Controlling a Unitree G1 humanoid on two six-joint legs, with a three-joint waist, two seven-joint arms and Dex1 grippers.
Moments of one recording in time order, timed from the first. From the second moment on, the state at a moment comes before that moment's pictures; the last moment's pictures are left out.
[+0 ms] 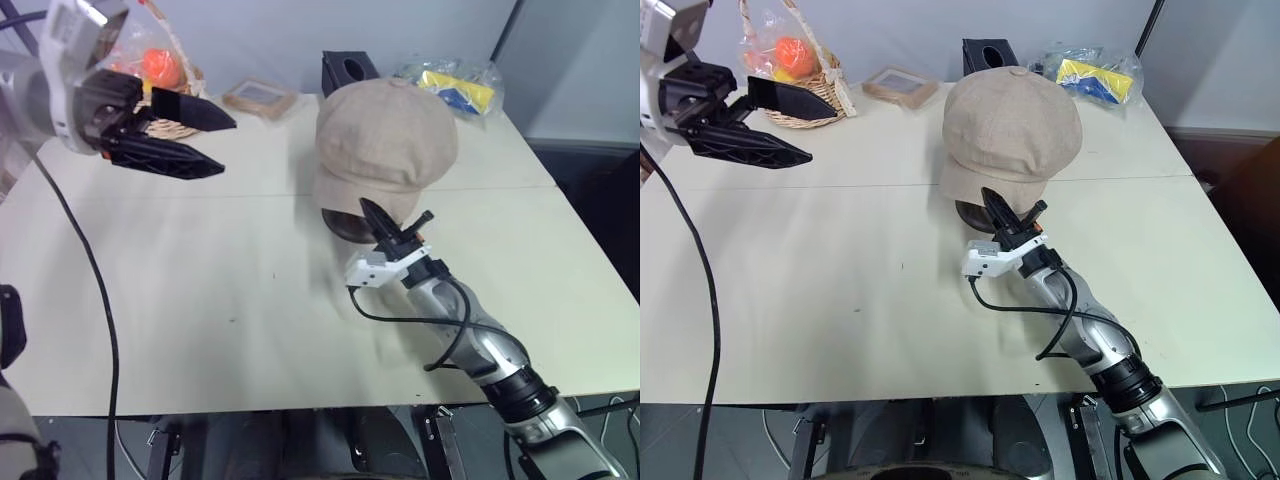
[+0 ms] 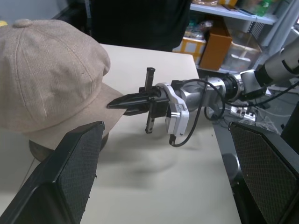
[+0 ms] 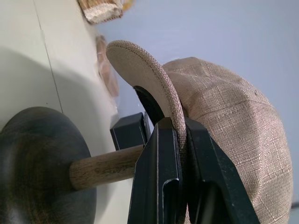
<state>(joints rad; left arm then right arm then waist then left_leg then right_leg) -1.22 1.08 -0.22 0.31 -0.76 0.78 -1.61 -0.34 -0.54 0.35 -0.12 -0.82 -0.15 -0.06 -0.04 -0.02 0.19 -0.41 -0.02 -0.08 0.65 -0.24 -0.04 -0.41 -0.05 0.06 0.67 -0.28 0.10</state>
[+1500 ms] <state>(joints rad) -1.13 1.08 -0.13 0.35 -0.68 0.73 -1.61 -0.15 -1.10 0.01 -0.03 0.06 -0.45 0.69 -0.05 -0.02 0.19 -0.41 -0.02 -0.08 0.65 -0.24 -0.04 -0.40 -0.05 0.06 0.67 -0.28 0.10</state>
